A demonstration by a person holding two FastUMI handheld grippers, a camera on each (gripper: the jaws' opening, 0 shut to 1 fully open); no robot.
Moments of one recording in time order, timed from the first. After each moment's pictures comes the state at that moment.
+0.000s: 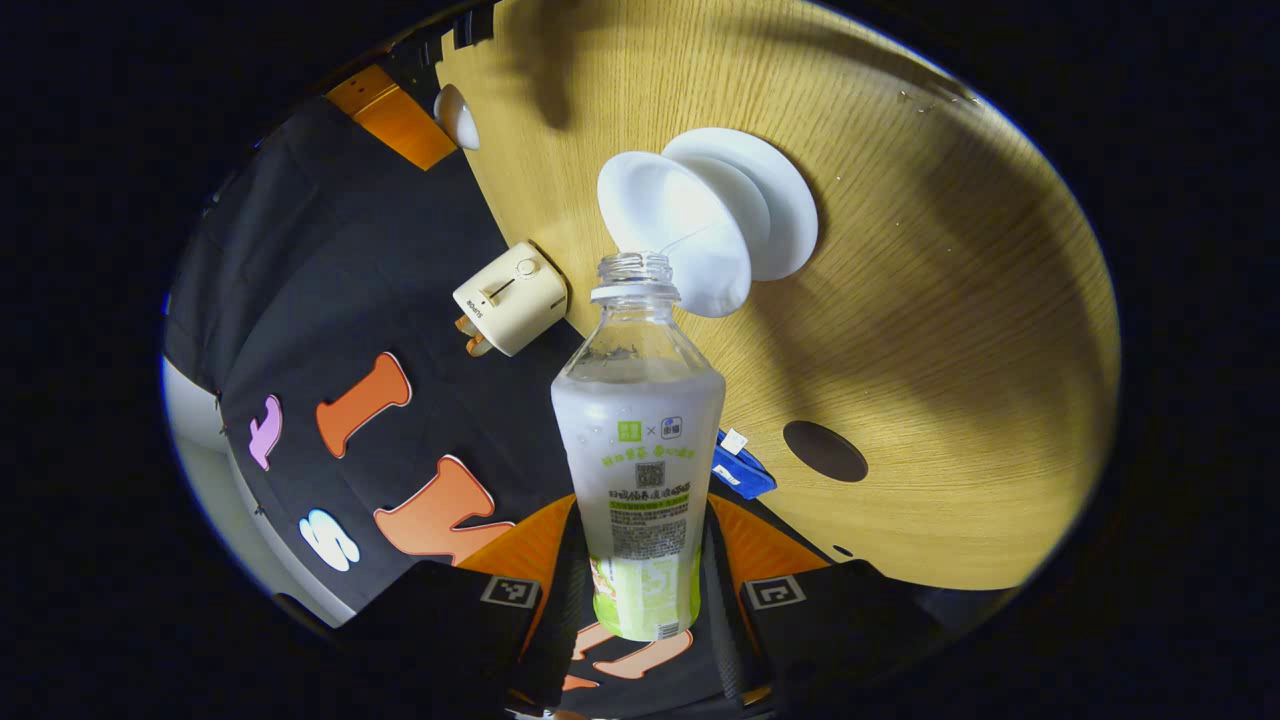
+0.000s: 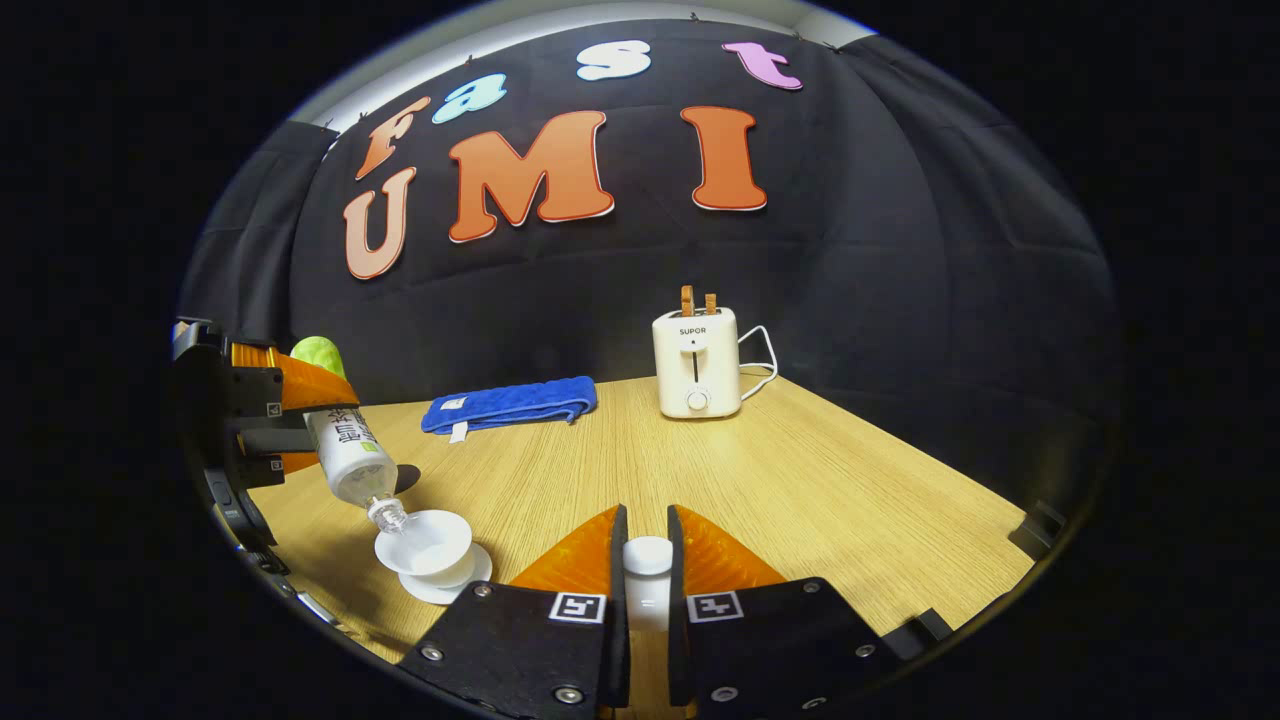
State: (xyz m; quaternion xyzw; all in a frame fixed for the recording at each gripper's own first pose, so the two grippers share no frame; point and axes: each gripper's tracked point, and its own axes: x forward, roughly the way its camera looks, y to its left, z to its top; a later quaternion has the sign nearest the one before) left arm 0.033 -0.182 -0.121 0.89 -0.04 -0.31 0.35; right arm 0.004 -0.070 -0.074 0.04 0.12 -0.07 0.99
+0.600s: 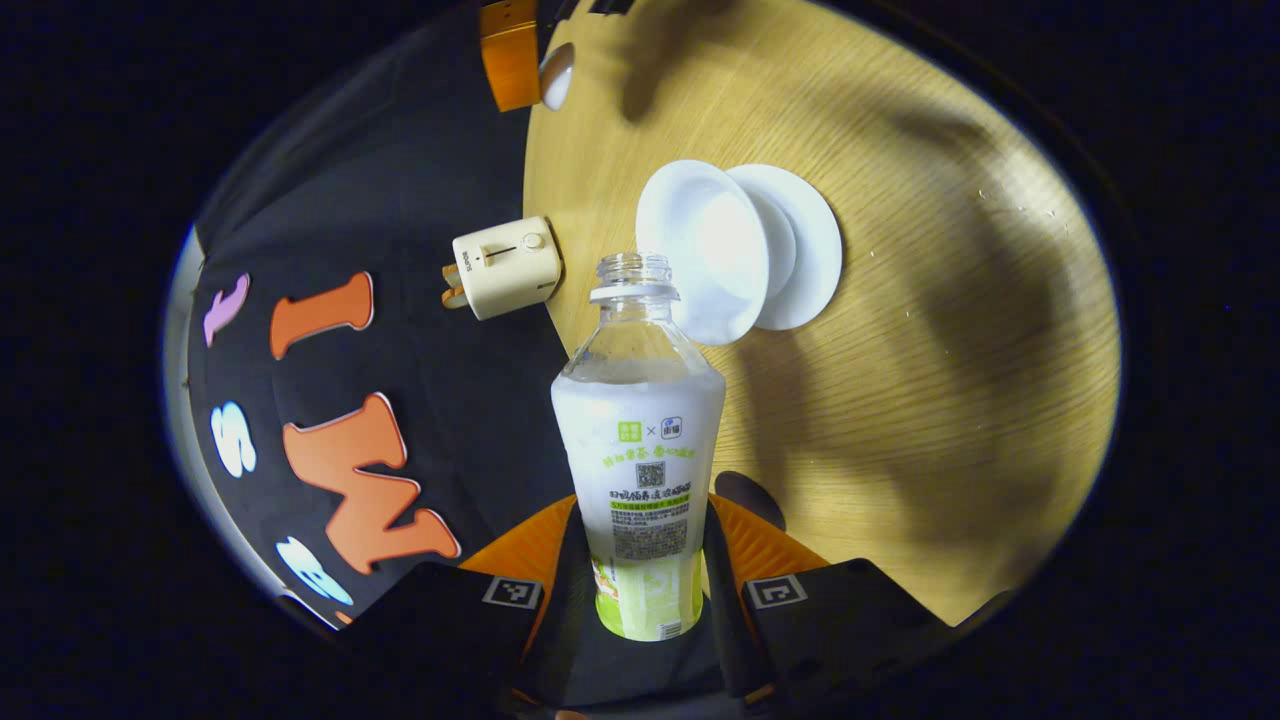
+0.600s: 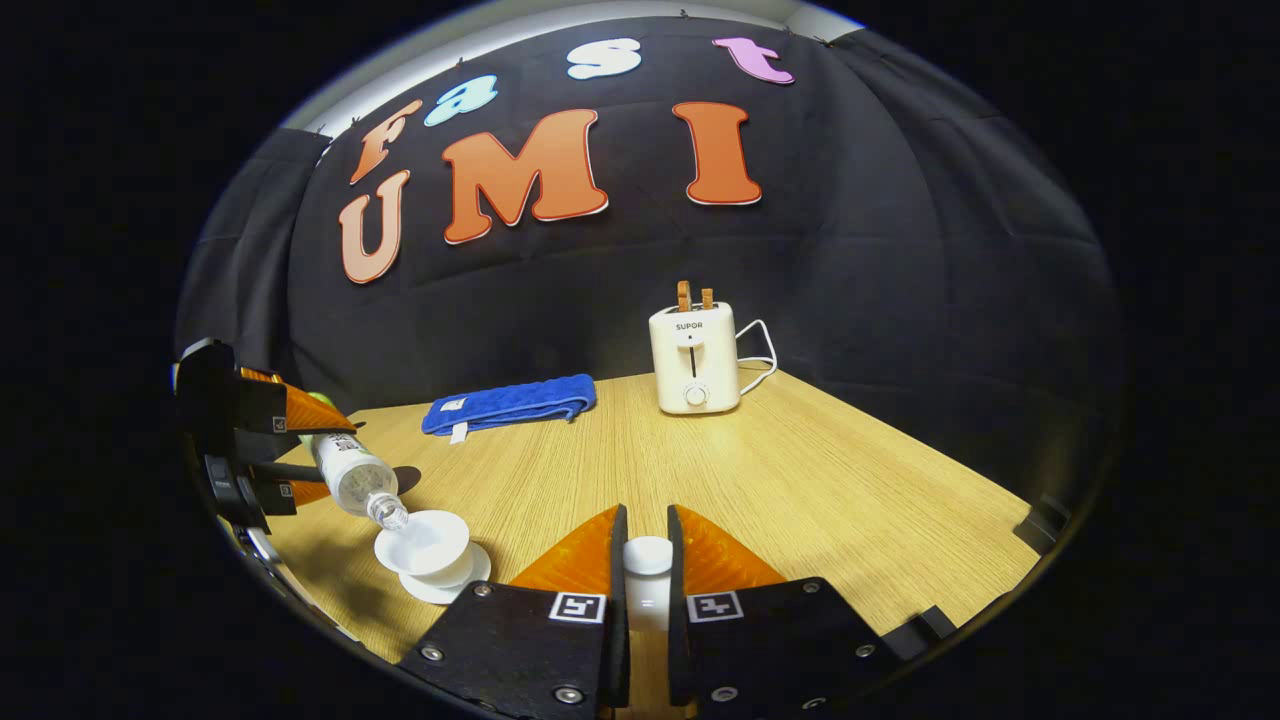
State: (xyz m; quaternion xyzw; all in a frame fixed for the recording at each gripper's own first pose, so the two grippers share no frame) left arm 0.023 -0.154 -0.167 0.77 0.08 -0.36 0.52; right arm 0.004 -0.072 -0.078 0.05 0.13 -0.07 0.99
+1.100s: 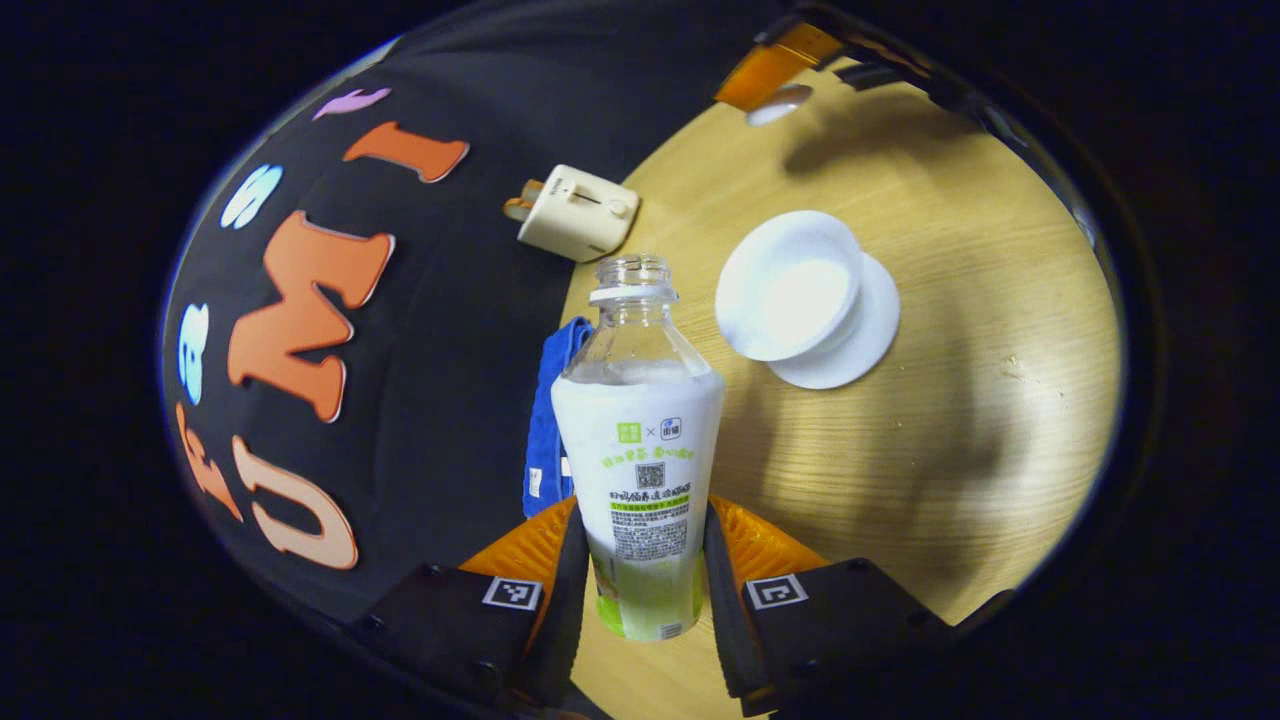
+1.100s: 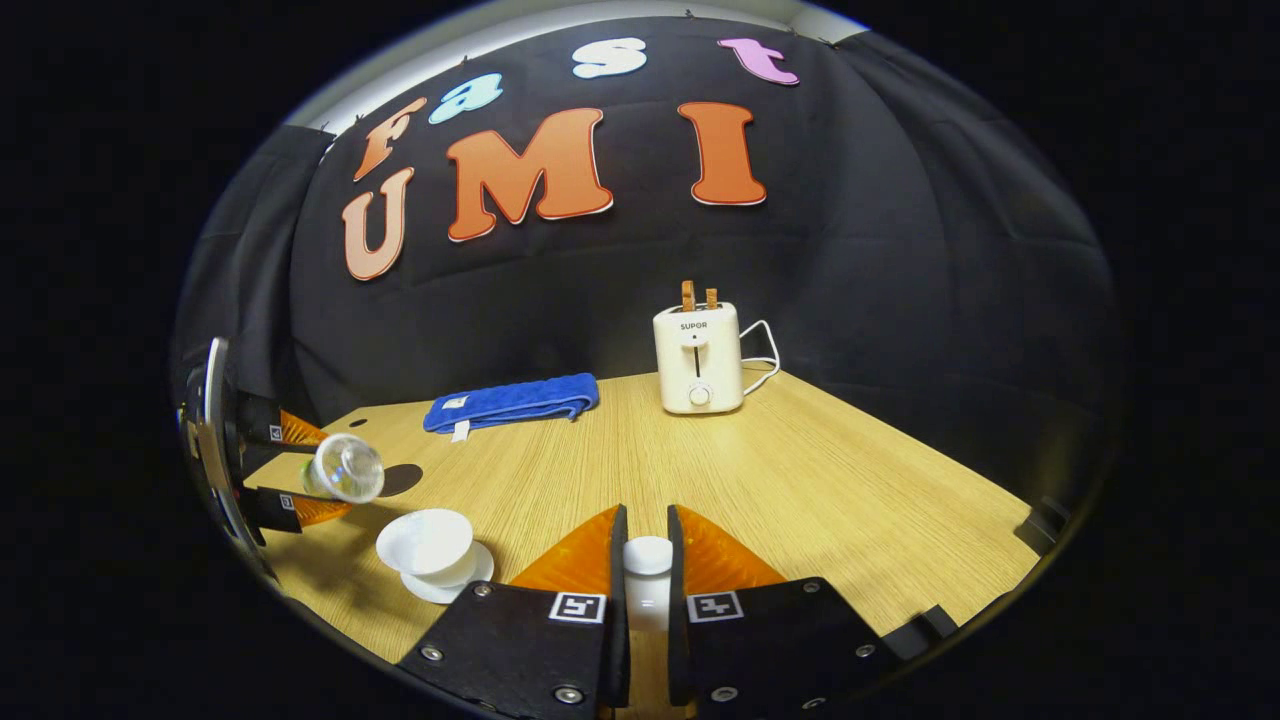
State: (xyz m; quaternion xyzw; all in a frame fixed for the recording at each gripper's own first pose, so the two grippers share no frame) left arm 0.033 -0.140 -0.173 0.54 0.18 -0.36 0.74; right arm 0.004 -0.068 -0.077 0.05 0.13 -0.07 0.99
